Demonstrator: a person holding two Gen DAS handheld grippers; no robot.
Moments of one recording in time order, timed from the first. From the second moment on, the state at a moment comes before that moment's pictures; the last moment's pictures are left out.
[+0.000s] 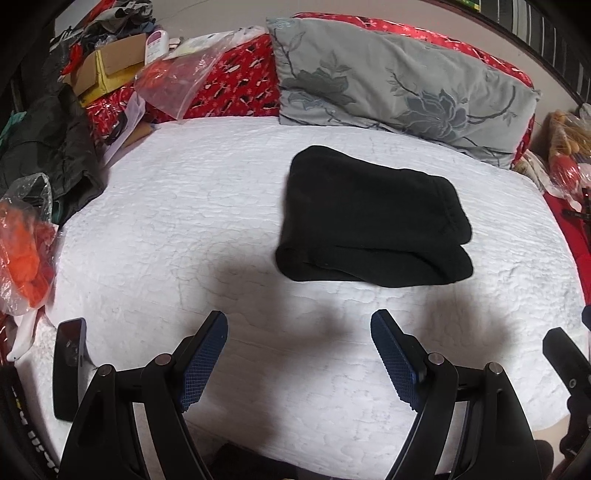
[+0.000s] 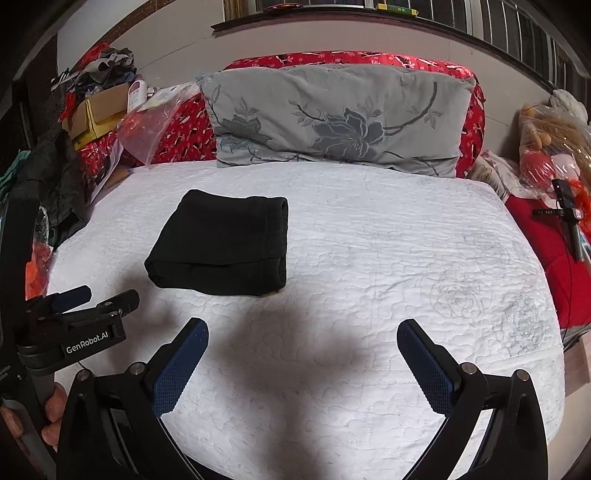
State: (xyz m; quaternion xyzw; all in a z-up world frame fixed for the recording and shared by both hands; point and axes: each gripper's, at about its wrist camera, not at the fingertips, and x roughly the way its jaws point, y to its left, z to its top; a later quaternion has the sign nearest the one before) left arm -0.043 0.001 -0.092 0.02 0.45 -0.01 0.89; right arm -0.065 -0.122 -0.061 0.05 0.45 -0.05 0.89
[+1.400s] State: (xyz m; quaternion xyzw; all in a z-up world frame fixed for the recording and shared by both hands) left arm -0.069 -0.041 -0.072 0.05 0.43 -0.06 0.90; right arm -0.078 -0.181 -0.073 0.12 0.46 -0.11 0.87
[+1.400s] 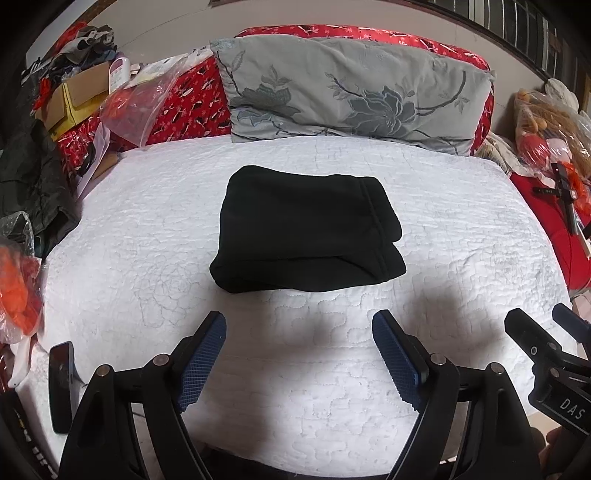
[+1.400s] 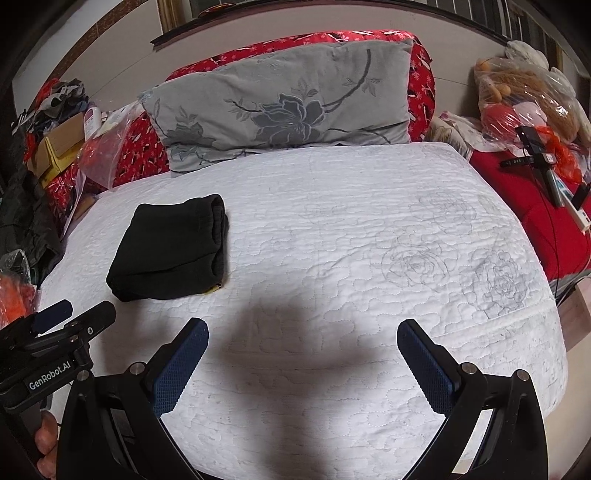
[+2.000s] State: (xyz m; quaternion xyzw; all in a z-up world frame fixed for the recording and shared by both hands) left arm -0.072 -0.046 -0.068 0.05 0.43 -0.05 0.90; right arm -0.078 -0.185 -0.075 0.12 0.46 -0.12 0.87
